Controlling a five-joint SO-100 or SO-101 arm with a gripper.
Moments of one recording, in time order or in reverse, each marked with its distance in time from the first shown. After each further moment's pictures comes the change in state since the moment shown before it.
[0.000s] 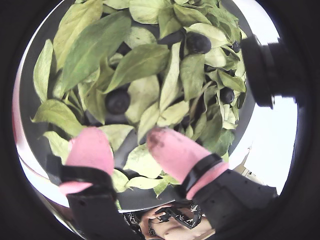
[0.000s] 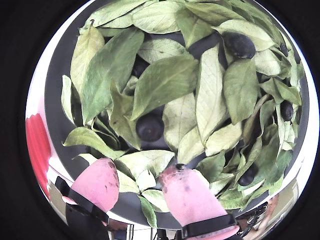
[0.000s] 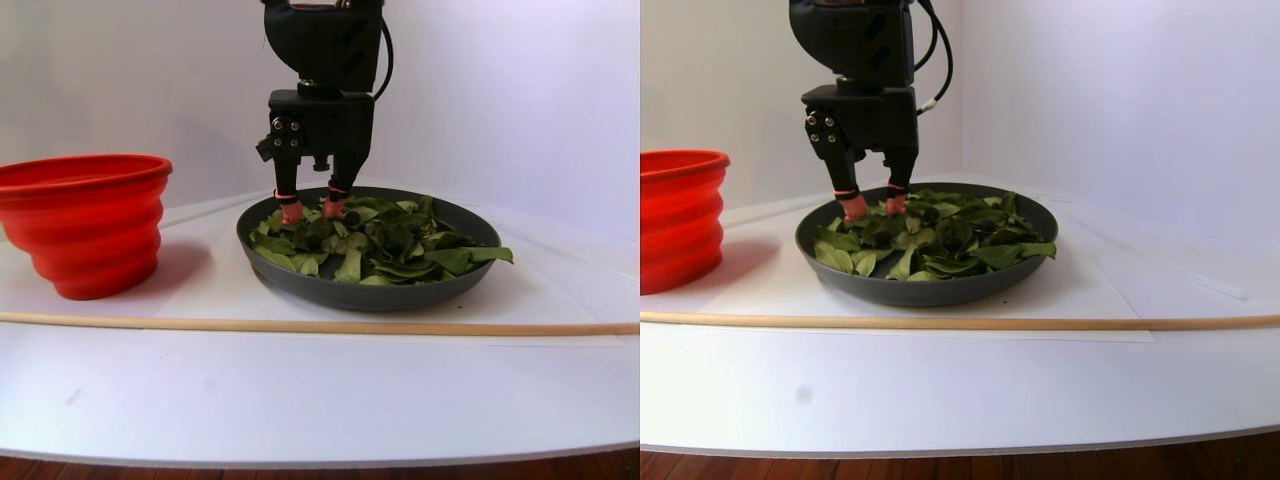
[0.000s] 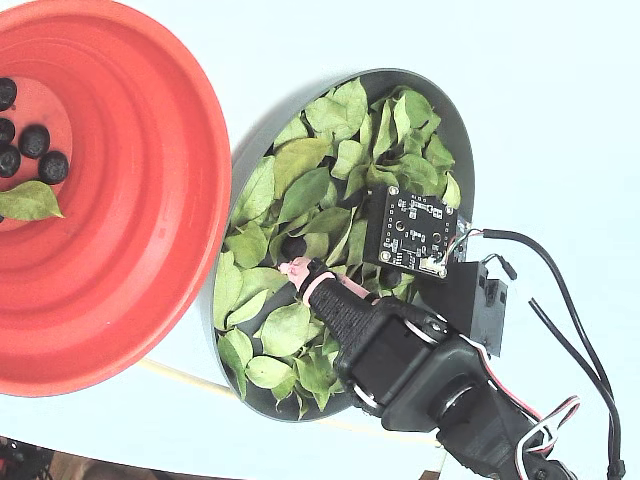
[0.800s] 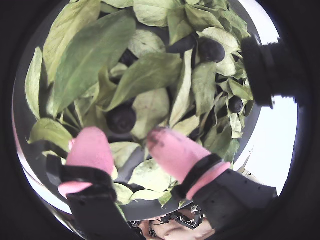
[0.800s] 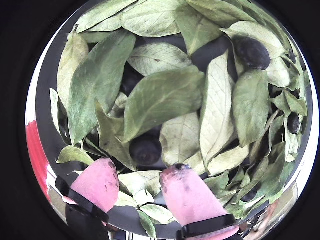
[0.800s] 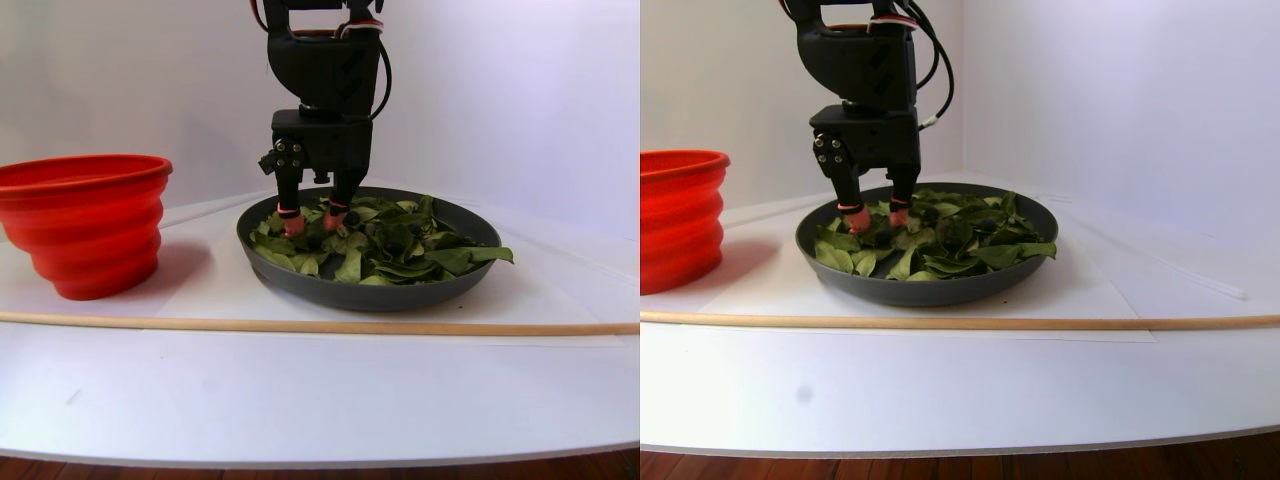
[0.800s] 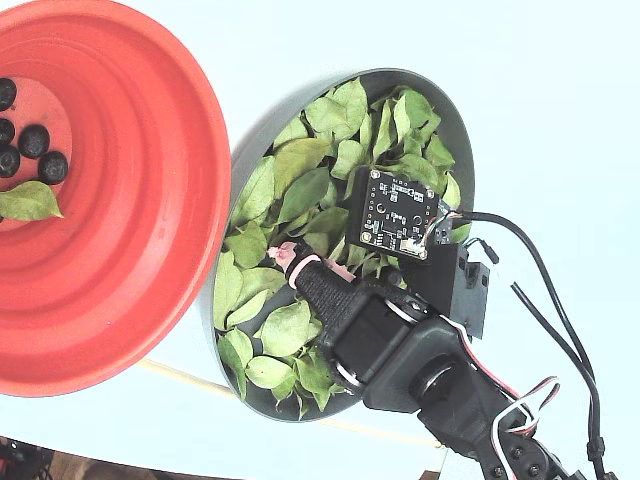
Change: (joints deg) arm 0.0 -6.7 -3.9 -2.9 0.0
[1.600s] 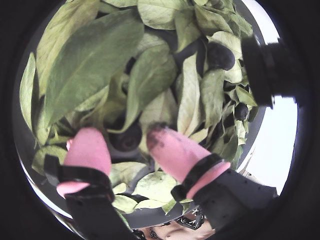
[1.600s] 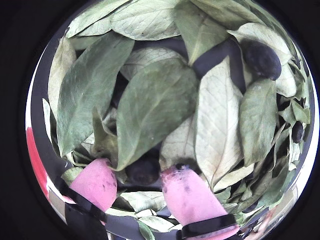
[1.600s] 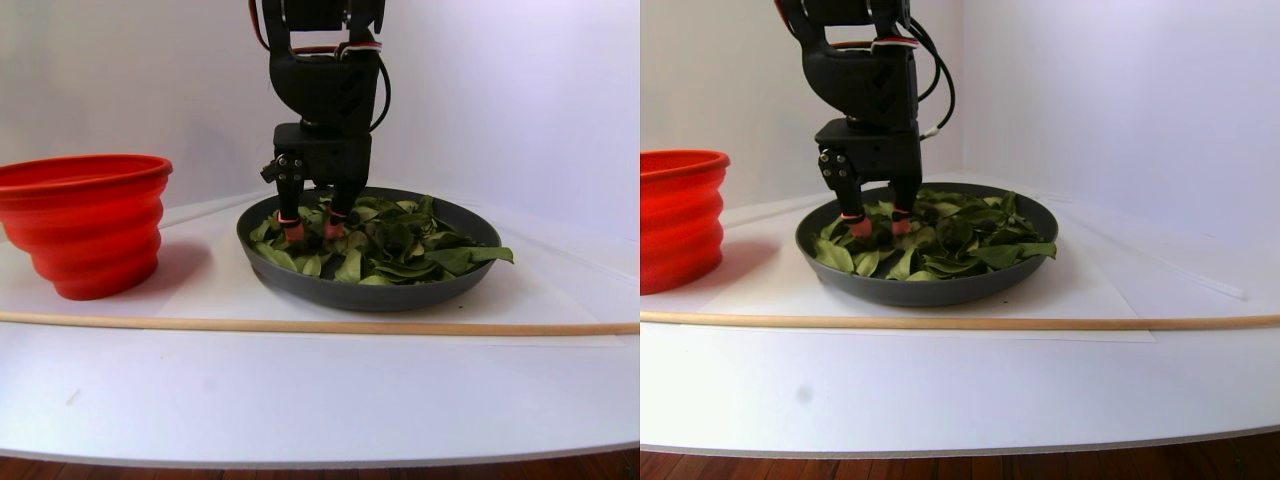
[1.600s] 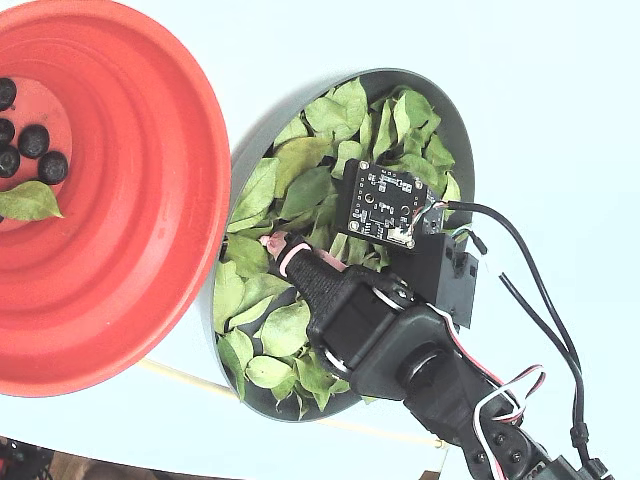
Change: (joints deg) arm 0.0 -4.9 -2.8 -2.7 0.0
